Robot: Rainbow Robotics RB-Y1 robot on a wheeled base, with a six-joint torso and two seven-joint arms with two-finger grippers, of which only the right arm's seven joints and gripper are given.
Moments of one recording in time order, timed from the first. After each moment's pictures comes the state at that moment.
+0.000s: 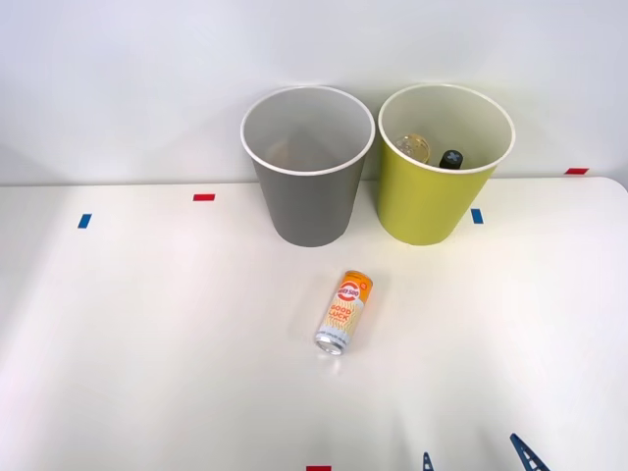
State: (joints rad) arm 1.04 -0.20 0.34 -1.90 0.16 -0.69 1.55
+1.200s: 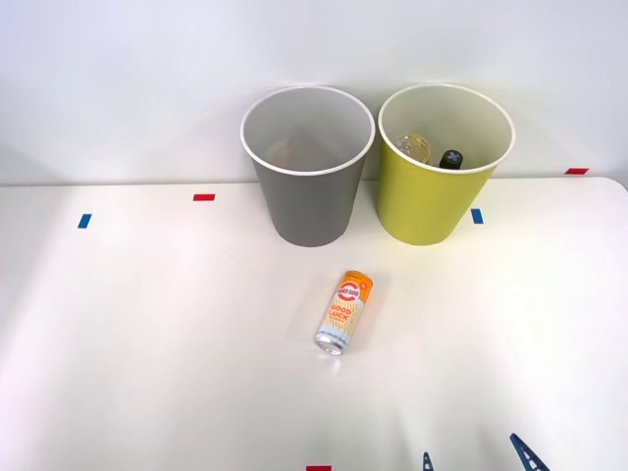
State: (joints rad) arm 1.04 -0.20 0.34 -1.90 0.16 -0.69 1.55
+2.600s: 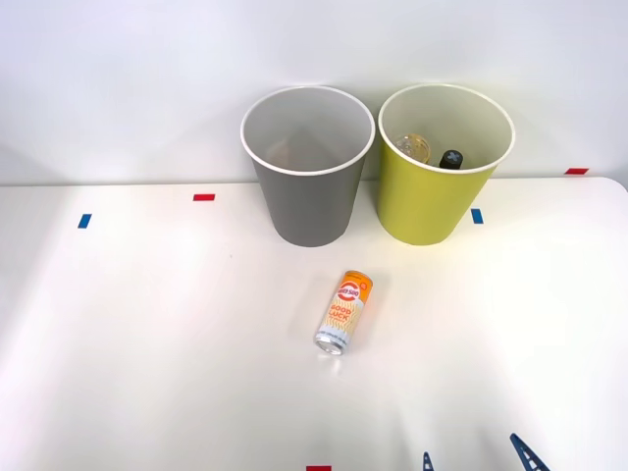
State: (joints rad) arm 1.04 -0.20 0.34 -1.90 0.16 -0.69 1.55
